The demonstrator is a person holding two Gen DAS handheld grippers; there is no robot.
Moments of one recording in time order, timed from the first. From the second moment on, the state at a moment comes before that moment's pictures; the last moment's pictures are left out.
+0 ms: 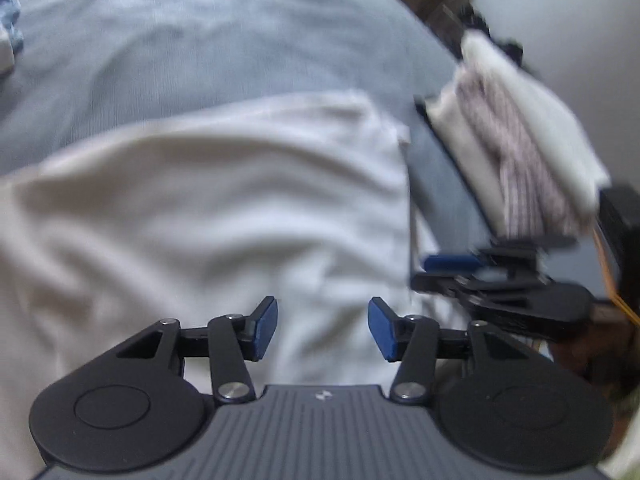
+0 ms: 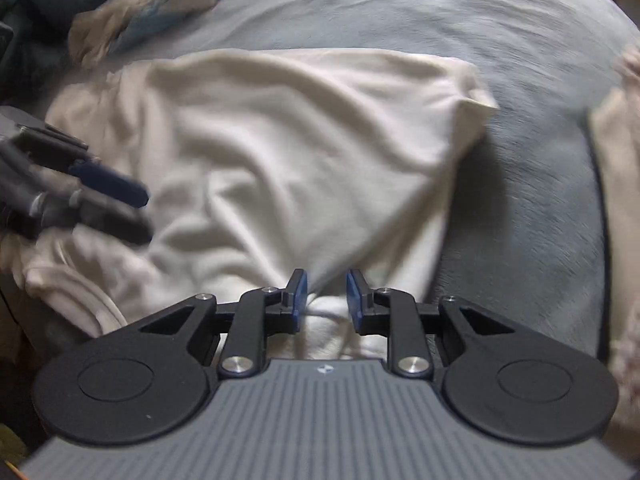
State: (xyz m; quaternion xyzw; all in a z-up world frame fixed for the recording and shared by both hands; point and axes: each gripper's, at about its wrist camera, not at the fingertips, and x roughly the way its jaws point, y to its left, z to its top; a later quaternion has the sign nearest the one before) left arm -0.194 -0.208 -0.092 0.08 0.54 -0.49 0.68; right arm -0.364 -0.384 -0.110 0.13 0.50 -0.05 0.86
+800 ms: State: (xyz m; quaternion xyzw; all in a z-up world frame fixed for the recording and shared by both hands) left arm -0.209 -0.378 -0.125 0.16 0.46 -0.53 0.69; right arm -0.341 -0.528 -0.124 0.42 0.33 -0.20 0.82
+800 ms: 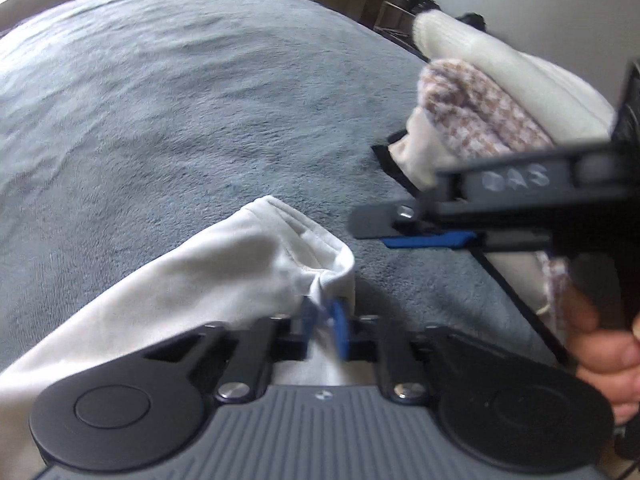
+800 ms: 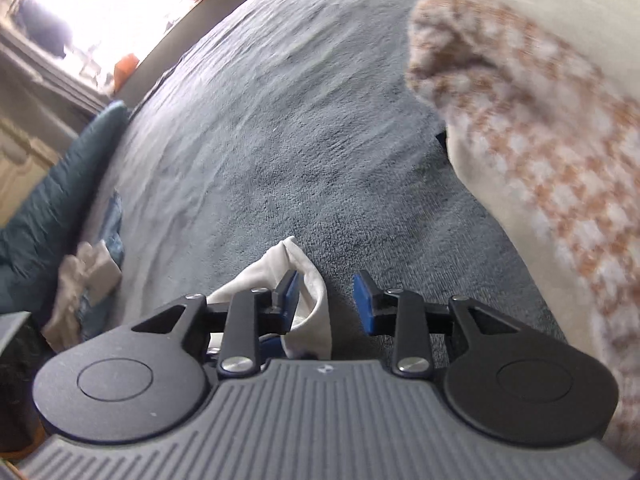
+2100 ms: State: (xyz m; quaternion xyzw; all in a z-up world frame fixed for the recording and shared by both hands) left arm -0.130 -0.320 -0.069 -0.09 0.52 -0.48 0.70; right arm -0.262 -0.512 -0.179 0.43 0.32 0.01 0.84
